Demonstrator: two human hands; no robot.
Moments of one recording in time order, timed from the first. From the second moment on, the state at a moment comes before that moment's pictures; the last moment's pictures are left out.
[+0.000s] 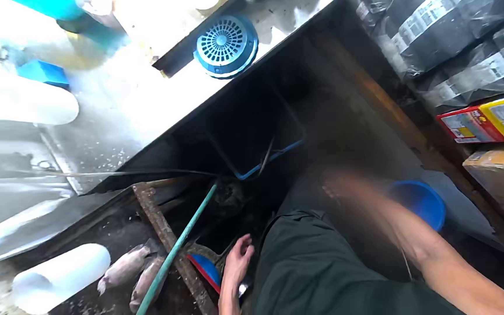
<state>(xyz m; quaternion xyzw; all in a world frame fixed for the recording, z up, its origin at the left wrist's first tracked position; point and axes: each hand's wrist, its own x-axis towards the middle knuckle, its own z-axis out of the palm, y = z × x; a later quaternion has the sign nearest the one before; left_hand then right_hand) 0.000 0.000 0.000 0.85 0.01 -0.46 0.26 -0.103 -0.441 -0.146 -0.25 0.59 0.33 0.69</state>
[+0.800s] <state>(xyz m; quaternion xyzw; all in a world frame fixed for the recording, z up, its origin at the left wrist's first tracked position) 0.035 -0.057 0.146 0.53 -0.31 -0.56 0.56 -0.016 -0.402 -0.111 -0.69 0.24 0.45 0.51</state>
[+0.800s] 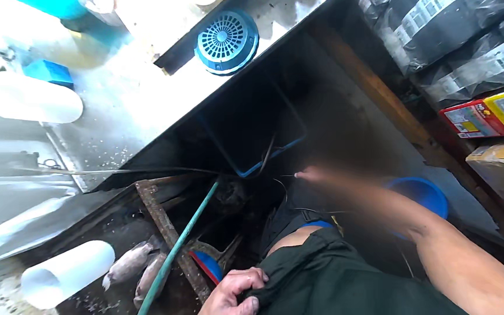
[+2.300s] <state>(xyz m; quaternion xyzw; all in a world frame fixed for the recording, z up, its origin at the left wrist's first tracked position) 0.049 -0.297 0.066 0.74 -0.18 -0.54 0.36 -0.078 -0.427 0.011 -0.65 0.13 0.15 0.73</state>
